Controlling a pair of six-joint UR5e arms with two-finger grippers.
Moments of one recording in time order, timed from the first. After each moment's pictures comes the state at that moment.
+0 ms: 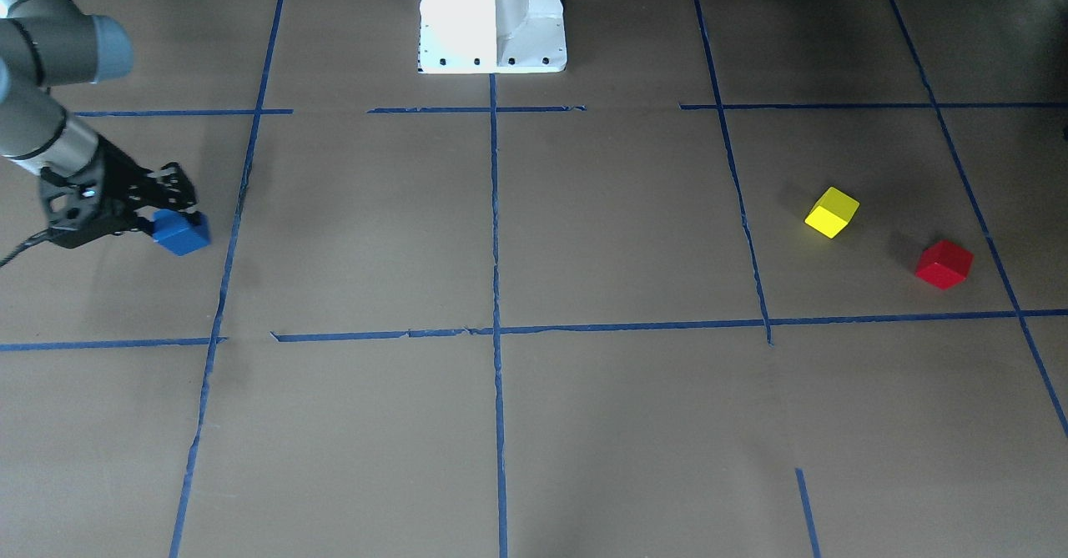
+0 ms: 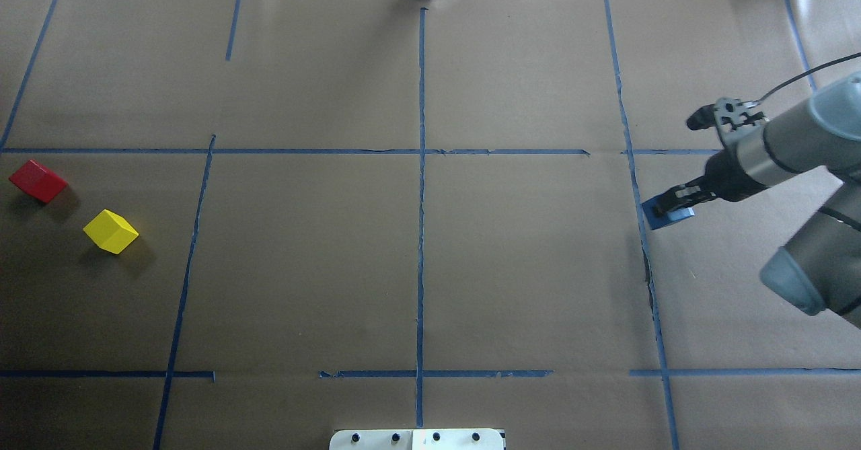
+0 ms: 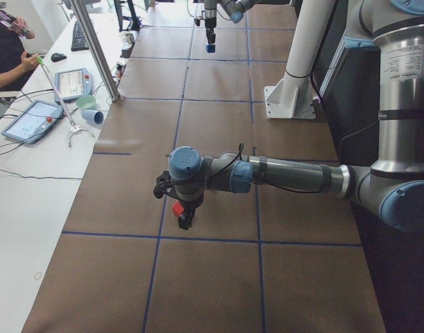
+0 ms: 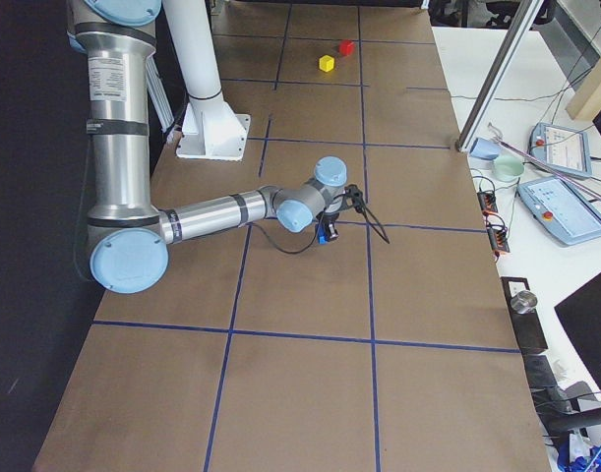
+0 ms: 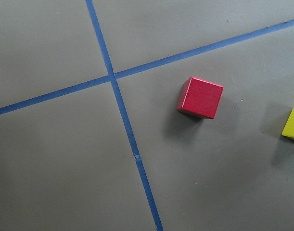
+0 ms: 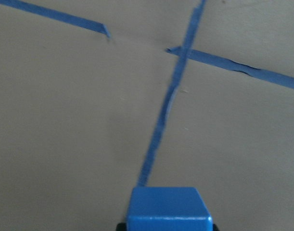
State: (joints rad) left arm -1.52 -1.47 -1.77 -1.55 -2.40 0.22; right arm 0.84 -1.45 1.76 -1.09 2.24 0.75
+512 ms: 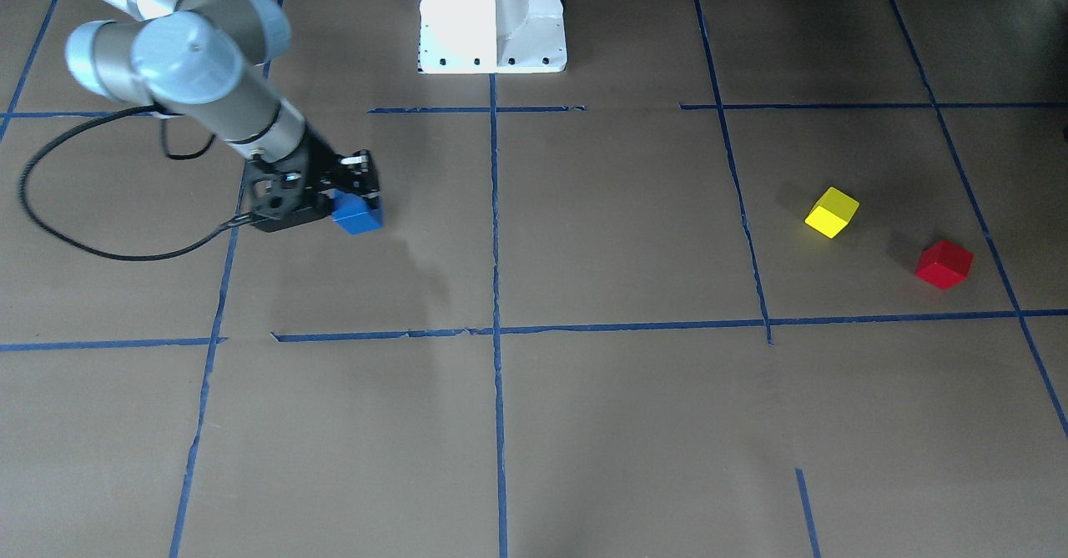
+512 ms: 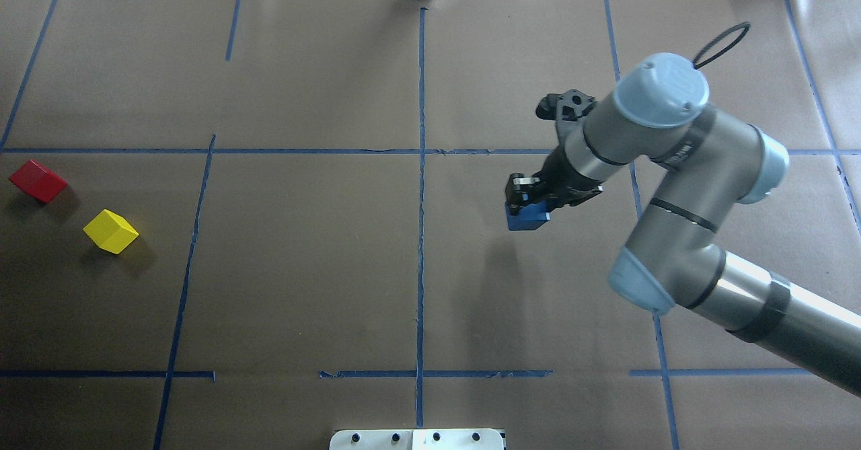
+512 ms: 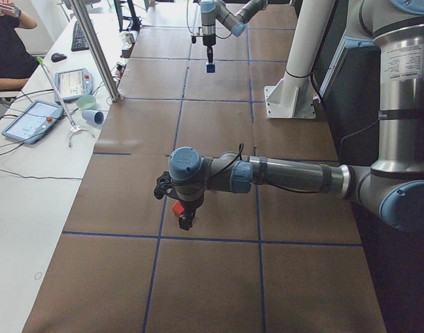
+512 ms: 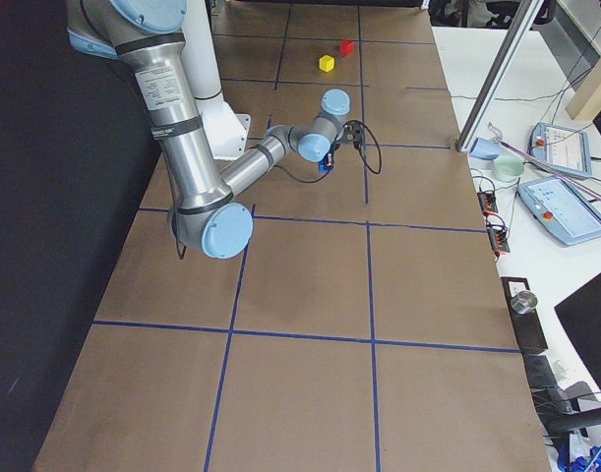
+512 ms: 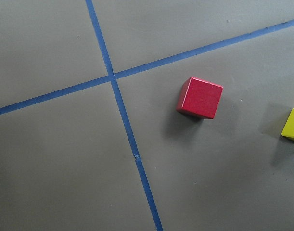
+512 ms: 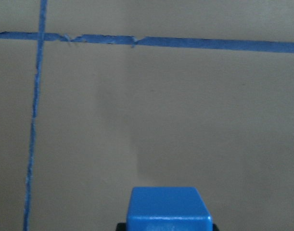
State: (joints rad) left arm -1.52 -1.47 -1.77 -1.54 -2.40 0.21; right arm 0.66 -1.05 1.72 -1.37 2.14 1.13
